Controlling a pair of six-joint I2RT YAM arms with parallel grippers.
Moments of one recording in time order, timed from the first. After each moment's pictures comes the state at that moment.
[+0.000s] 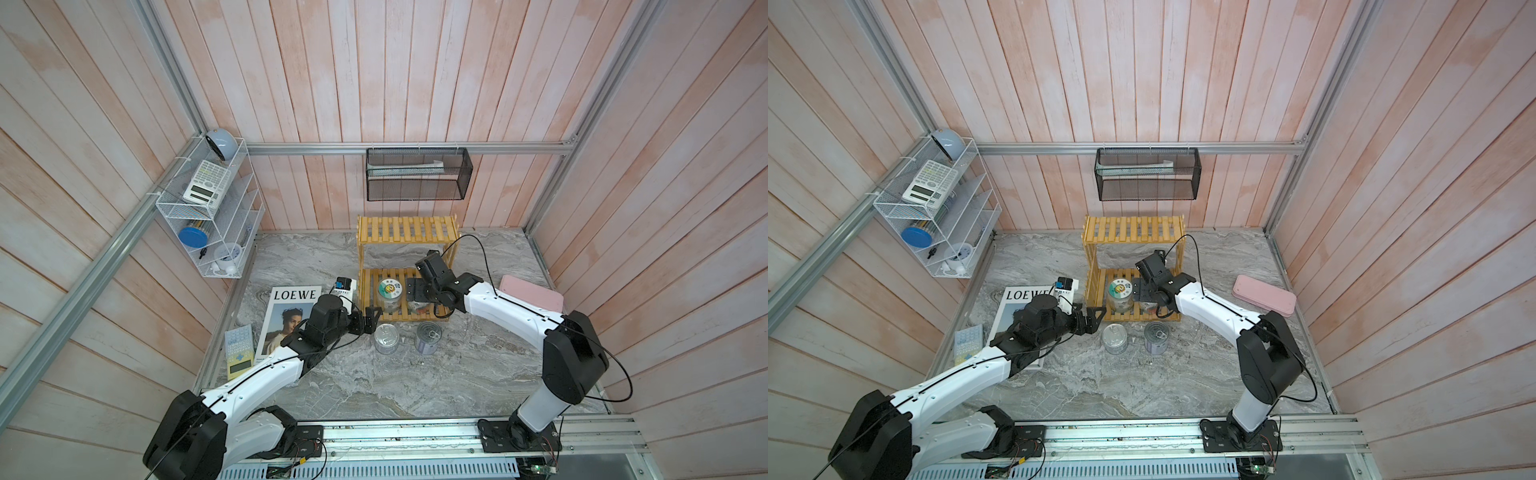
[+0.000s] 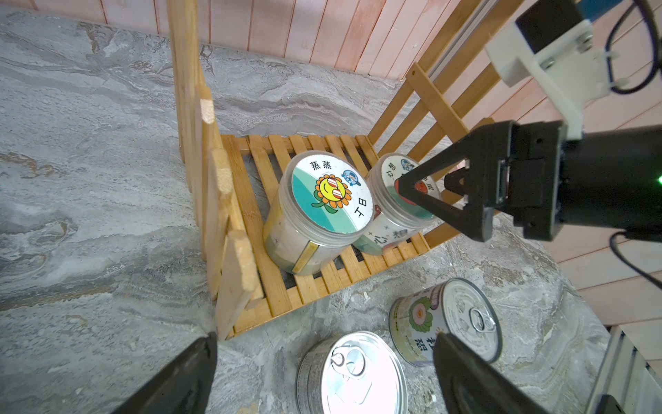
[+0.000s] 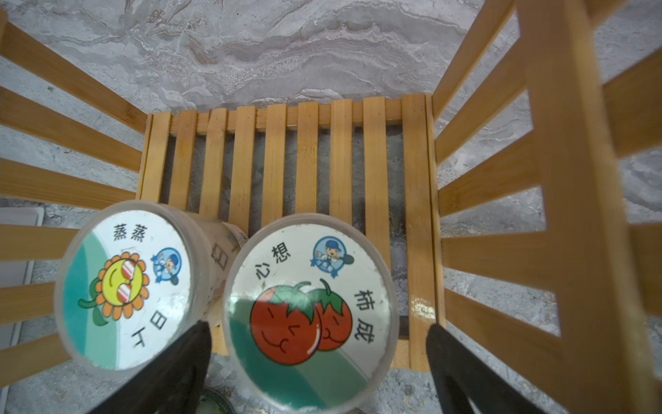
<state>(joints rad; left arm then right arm) -0.56 1.15 0.59 0.08 0.11 -0.40 0.68 1.69 1.26 -0.52 0.26 0.60</state>
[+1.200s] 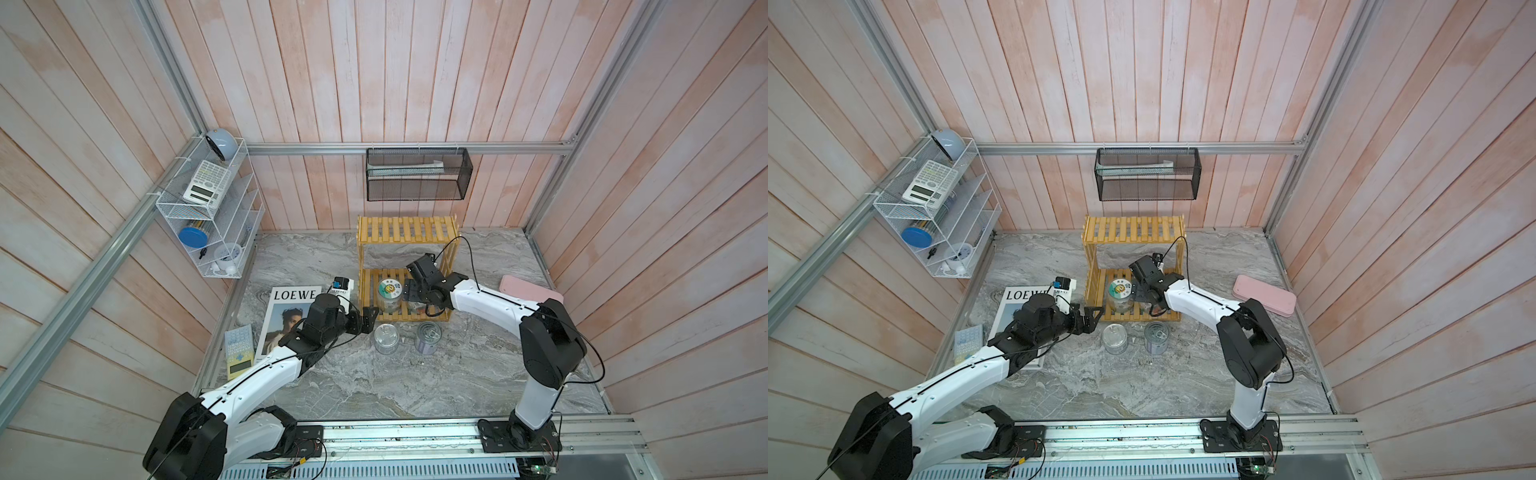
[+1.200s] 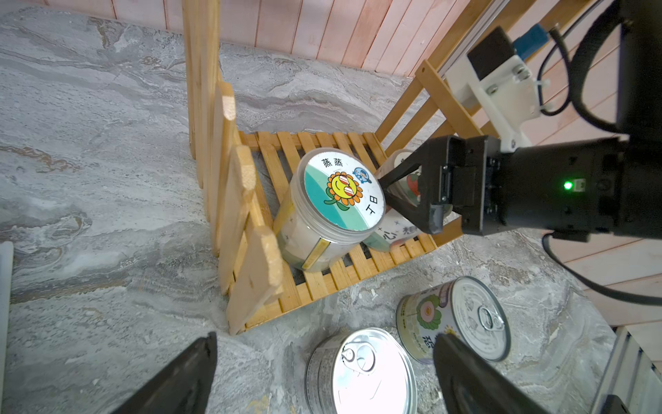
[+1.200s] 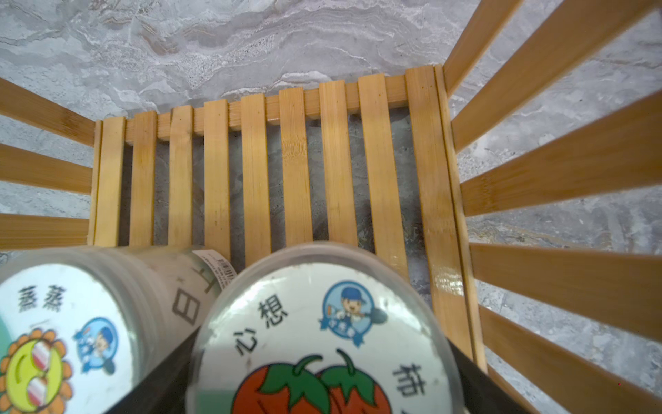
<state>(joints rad) -0.53 1.14 0.59 0.06 0.13 -0.39 0.68 1.81 1.30 -0.50 0.28 0.68</state>
